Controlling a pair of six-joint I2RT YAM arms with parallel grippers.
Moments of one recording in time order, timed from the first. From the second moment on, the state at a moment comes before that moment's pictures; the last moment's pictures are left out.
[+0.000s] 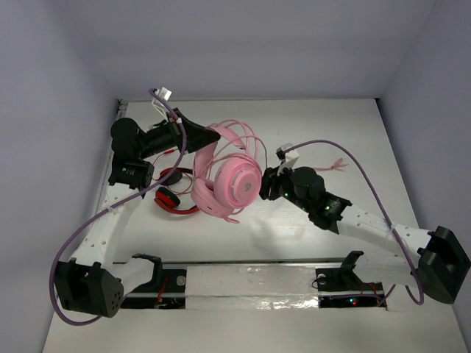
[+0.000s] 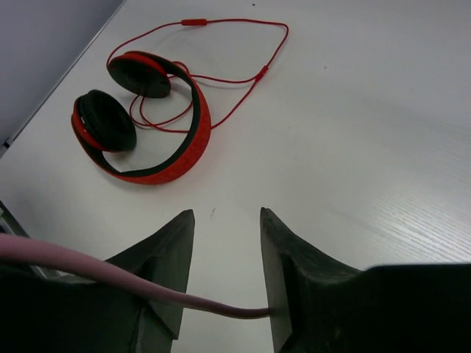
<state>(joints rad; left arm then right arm) -0.20 1.11 1.01 0.31 0.99 -0.81 0.83 1.13 0.69 0.17 0.12 0.37</state>
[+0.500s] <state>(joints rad) -0.10 1.21 1.07 0.77 1.02 -1.33 0.71 1.28 0.58 0.42 -0.01 0.38</state>
